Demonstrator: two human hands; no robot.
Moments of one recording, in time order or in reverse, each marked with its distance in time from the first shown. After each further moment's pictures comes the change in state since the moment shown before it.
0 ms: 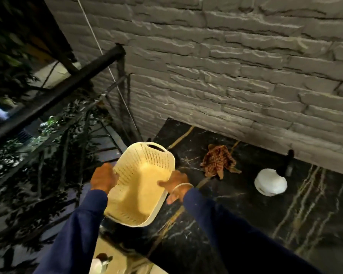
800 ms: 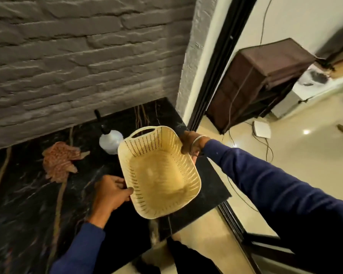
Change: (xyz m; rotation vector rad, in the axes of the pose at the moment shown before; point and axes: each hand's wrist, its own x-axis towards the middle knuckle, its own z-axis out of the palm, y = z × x) left_hand -0.316 0.259 0.115 -0.336 -0.761 0.585; right_hand -0.260 0.355 -0.232 -0.168 0.370 0.436
